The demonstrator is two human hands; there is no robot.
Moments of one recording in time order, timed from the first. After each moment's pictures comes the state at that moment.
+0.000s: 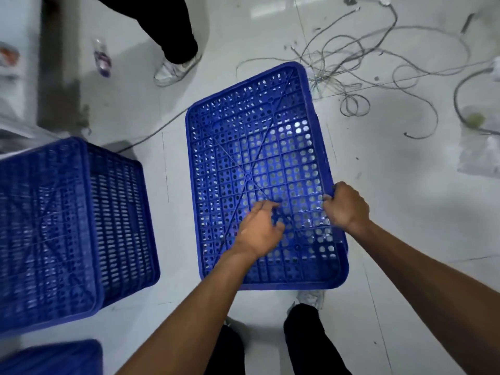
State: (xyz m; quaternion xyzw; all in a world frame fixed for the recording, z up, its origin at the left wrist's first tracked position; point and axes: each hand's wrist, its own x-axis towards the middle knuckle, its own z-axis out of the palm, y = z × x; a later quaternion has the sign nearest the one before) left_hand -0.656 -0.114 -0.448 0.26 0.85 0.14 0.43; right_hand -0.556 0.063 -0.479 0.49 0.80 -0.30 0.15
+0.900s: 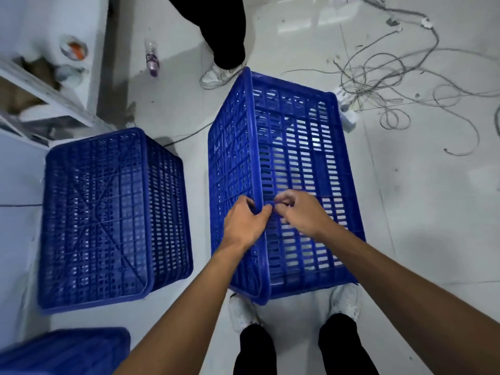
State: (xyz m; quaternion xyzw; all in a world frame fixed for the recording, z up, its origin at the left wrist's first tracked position) left_hand -0.745 -0.259 -0.415 0.06 0.91 0.25 0.34; right_hand -0.675 -0.123 -0.422 0.32 0.77 -0.53 0.18
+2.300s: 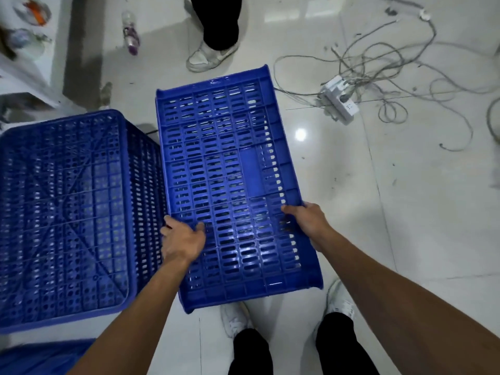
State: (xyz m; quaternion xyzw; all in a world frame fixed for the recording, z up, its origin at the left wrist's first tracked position) left_hand -0.804 -0.375 -0.505 -0.09 0.92 0.12 0.36; right_hand -0.677 -0.141 -0.524 0.53 0.49 -0.69 0.09
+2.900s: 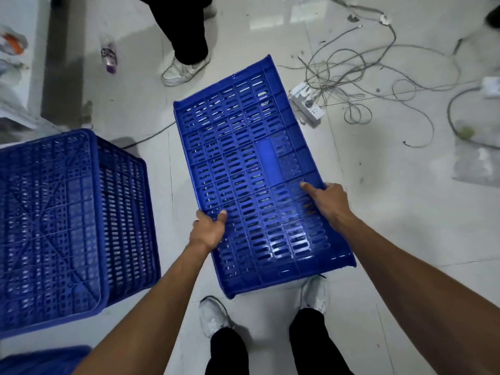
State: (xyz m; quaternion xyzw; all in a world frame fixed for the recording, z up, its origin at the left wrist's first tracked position) left_hand -0.735 -0.243 -0.487 -0.07 0.87 0.23 0.42; right_hand -0.601 0.001 -0.480 0.56 0.60 -0.57 0.03
